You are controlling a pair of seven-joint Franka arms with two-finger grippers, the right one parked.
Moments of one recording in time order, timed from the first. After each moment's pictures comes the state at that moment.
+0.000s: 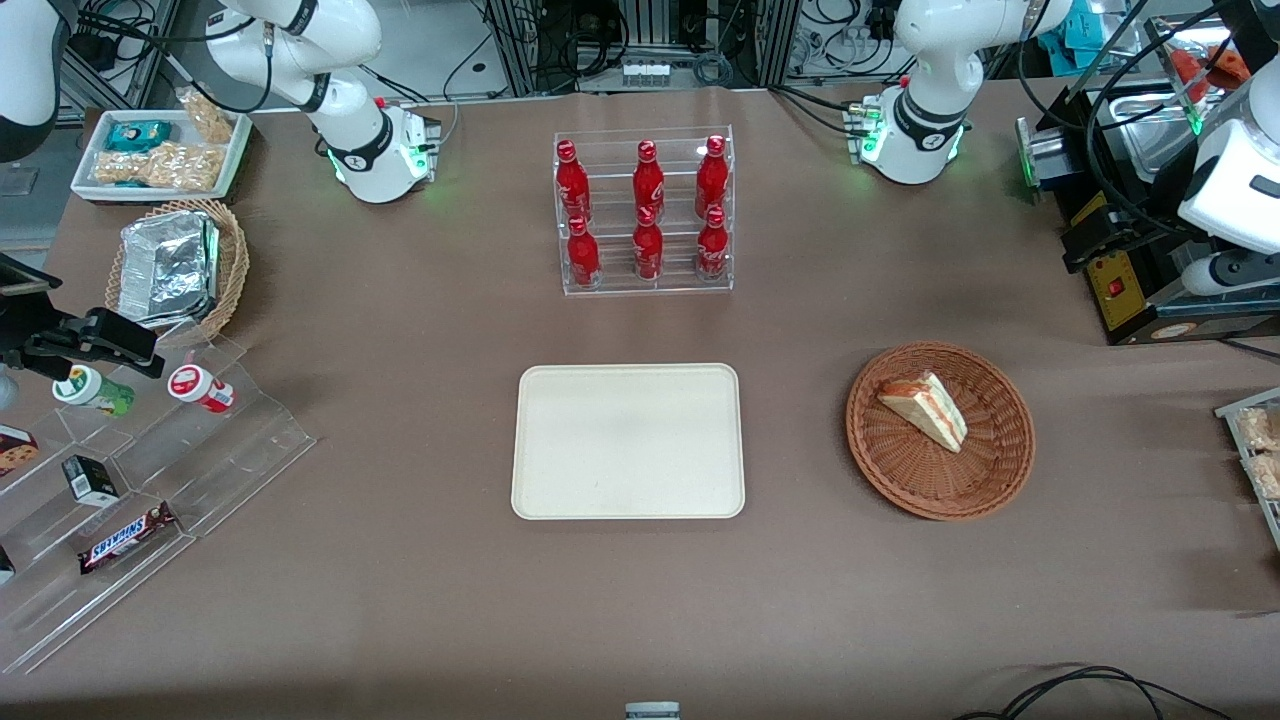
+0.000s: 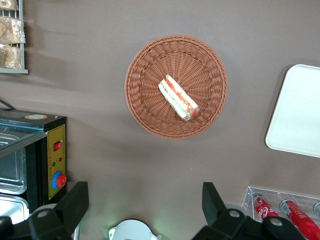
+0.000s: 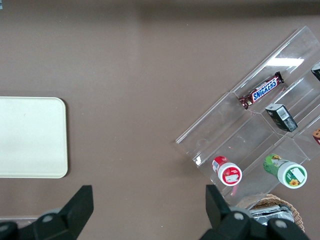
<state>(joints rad) 0.19 0.00 -0.30 -1.49 0.05 1.39 -0.28</state>
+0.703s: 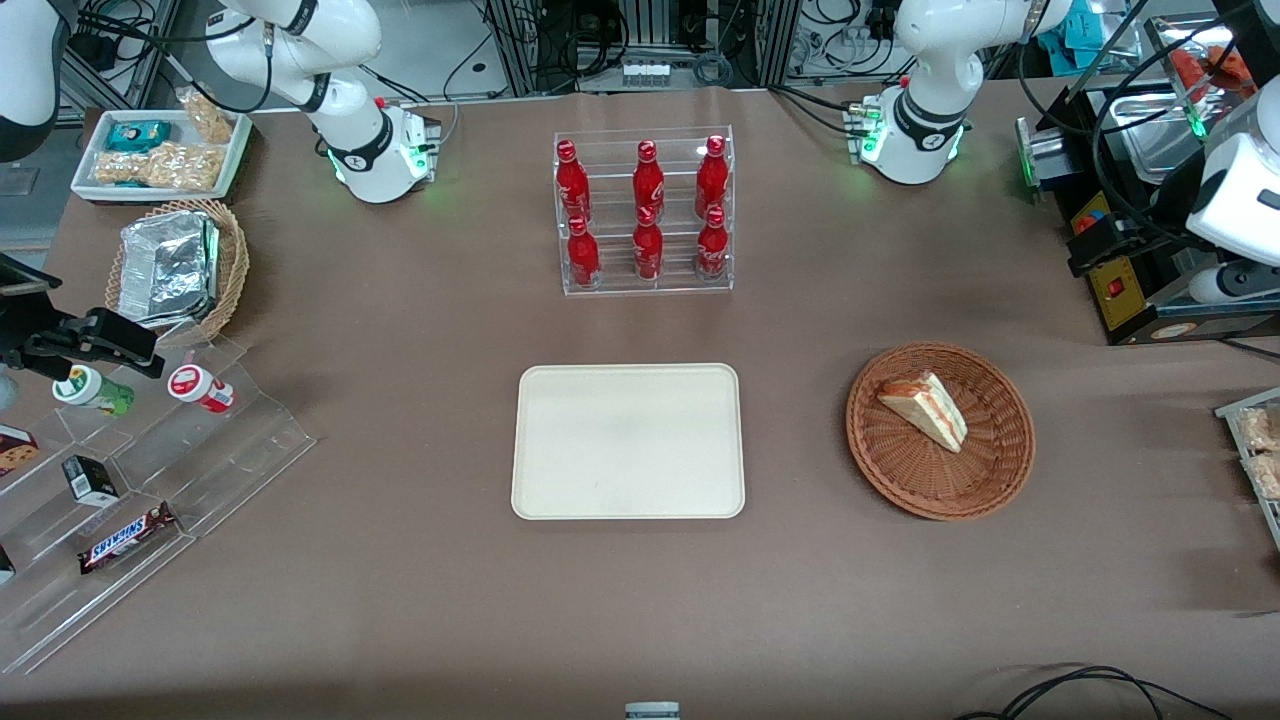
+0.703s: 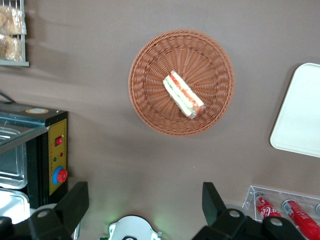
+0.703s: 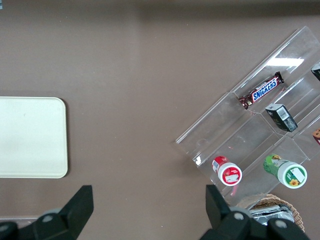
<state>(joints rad) 0.20 0.01 -0.29 -1.51 0.05 1.38 -0.28</state>
